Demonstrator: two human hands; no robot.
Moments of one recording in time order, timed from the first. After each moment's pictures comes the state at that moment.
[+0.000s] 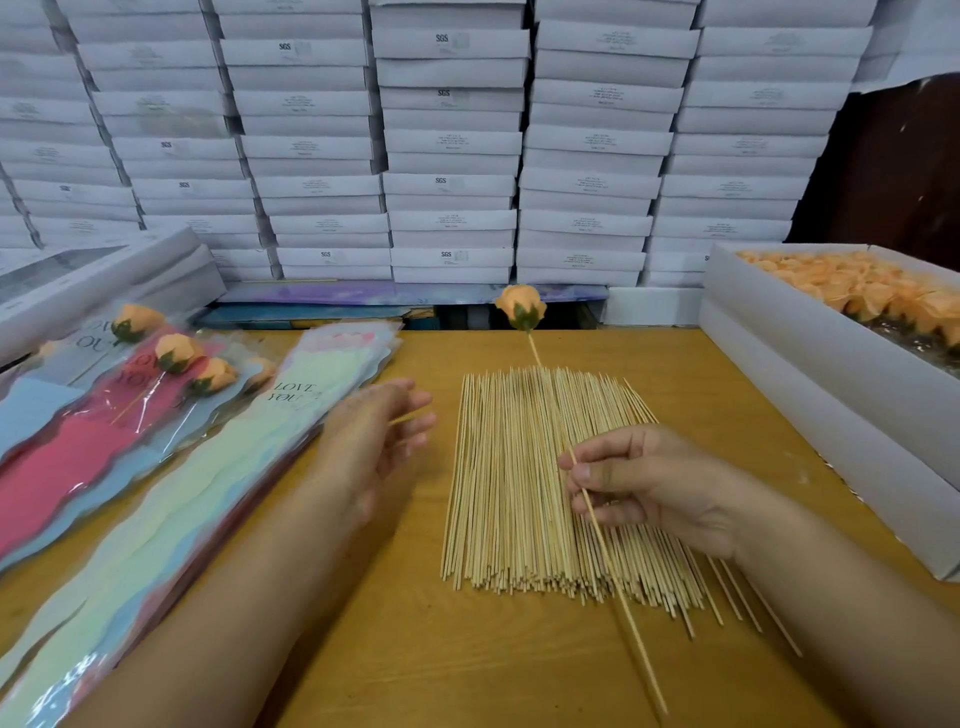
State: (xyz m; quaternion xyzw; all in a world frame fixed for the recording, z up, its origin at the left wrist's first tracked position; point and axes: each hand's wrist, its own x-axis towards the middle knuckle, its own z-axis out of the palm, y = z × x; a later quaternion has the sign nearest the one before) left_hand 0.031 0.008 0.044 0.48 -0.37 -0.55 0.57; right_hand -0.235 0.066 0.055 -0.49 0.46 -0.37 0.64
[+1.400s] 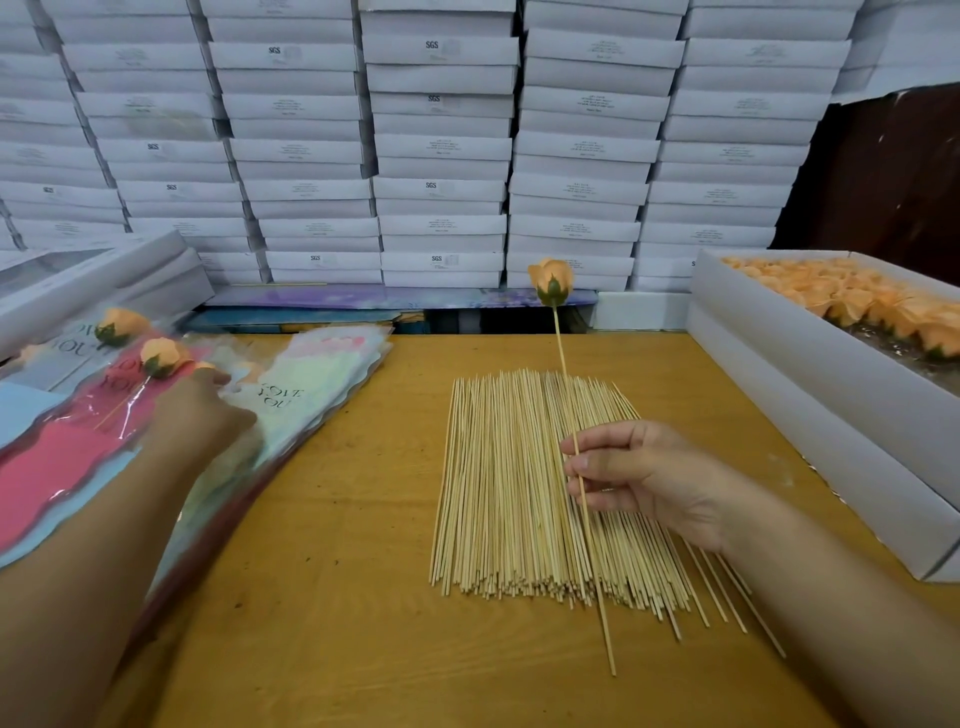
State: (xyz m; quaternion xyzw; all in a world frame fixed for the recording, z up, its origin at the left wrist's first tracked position) left_hand 0.171 -0.044 0.047 0.78 -0.53 -0.10 0.32; right_hand -0.244 0.055 0.049 -0.46 0.47 -0.41 0.63
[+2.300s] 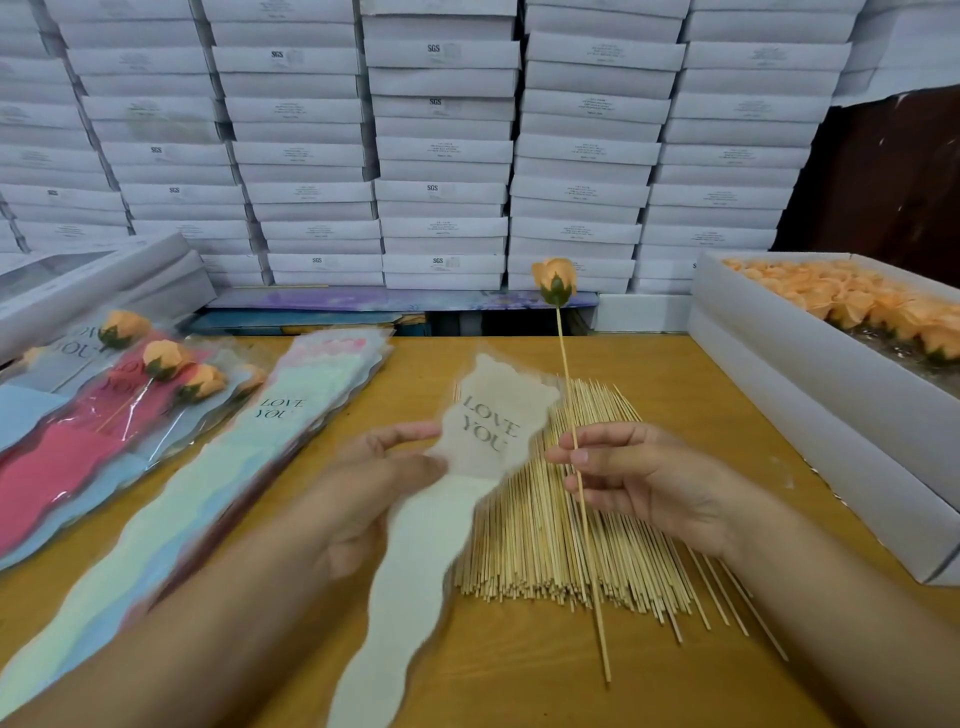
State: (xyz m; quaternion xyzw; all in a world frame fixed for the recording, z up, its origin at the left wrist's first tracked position) left_hand 0.025 0.050 0.054 0.50 -0.42 -0.63 0.43; right_hand -0.240 0.059 0.055 -0.45 0.44 -0.41 0.66
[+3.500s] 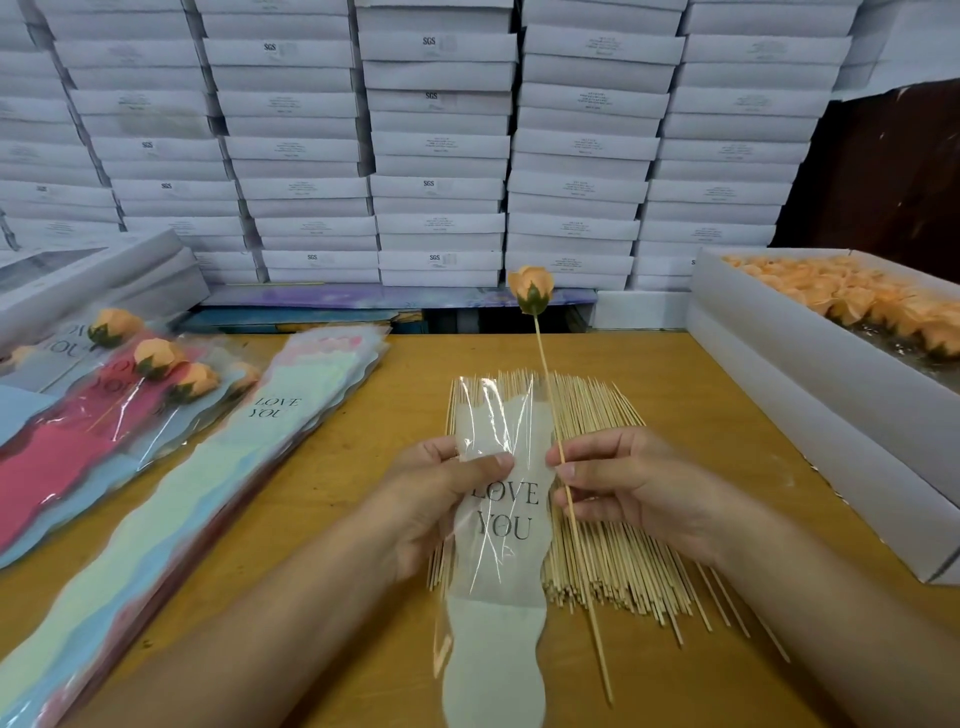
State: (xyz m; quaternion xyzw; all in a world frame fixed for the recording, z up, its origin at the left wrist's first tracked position) left_hand -0.018 0.051 0.046 0.46 -0.41 -0.68 0.40; right_hand -0.234 0.058 0.046 -0.48 0.45 -0.40 0.64
